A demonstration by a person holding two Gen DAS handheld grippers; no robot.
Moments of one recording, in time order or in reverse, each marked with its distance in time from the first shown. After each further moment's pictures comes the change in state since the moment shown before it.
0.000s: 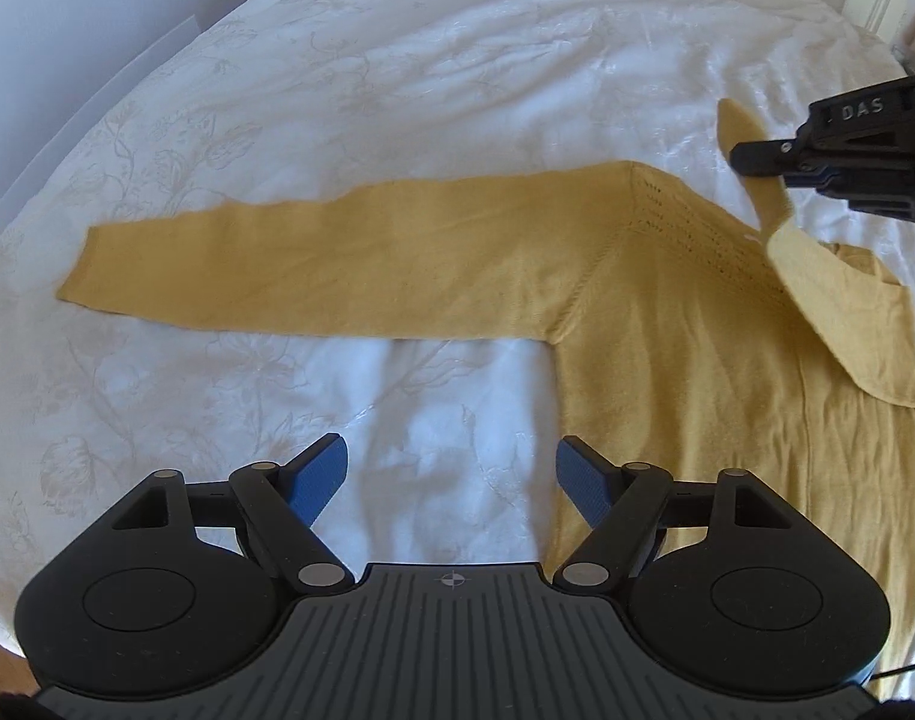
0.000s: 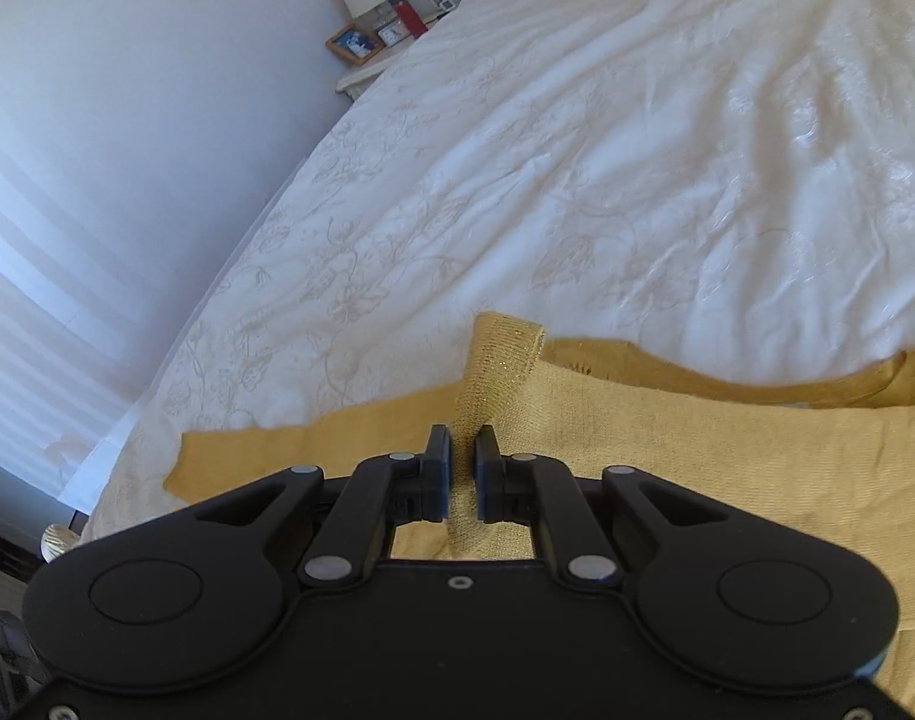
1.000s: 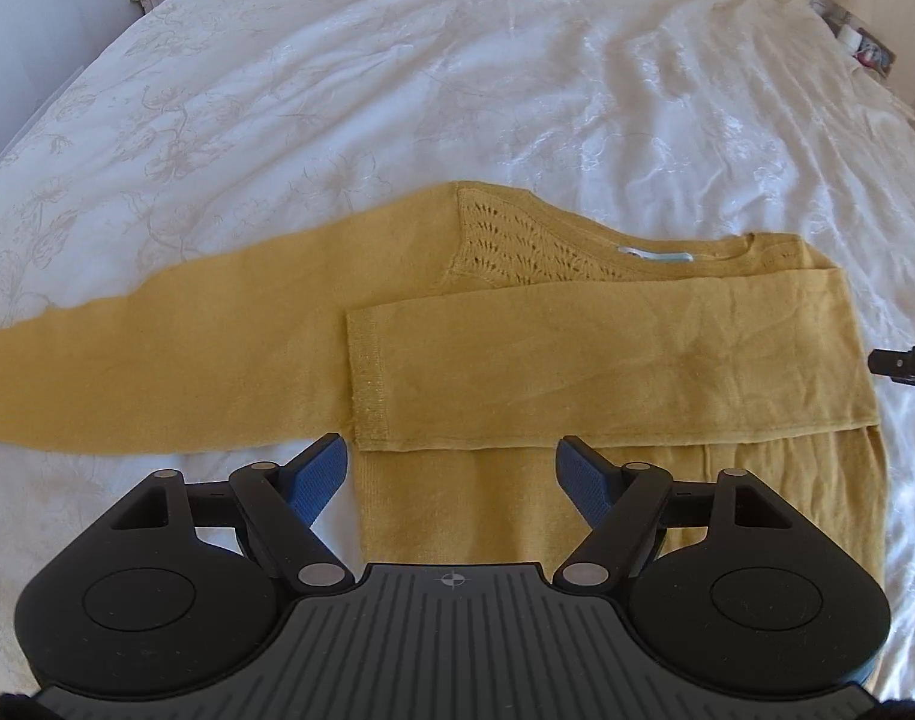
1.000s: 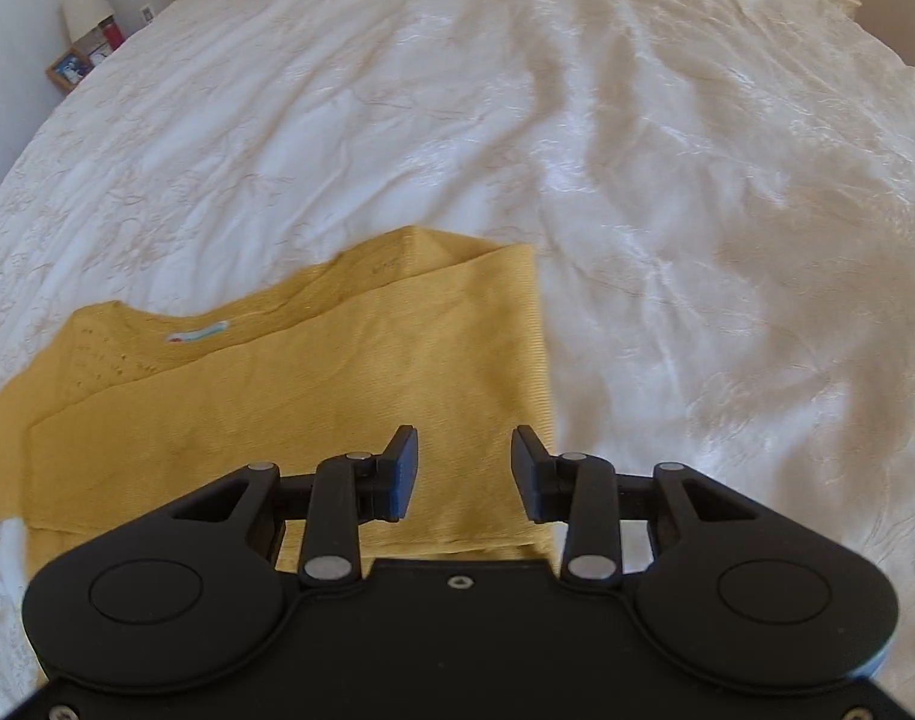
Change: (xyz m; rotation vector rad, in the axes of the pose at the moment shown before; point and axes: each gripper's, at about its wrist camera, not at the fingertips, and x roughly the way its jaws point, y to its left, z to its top) left arm 0.044 -0.103 0.040 0.134 -0.016 -0.108; right arm -0.091 -0.187 -0.059 0.185 -0.027 -0.558
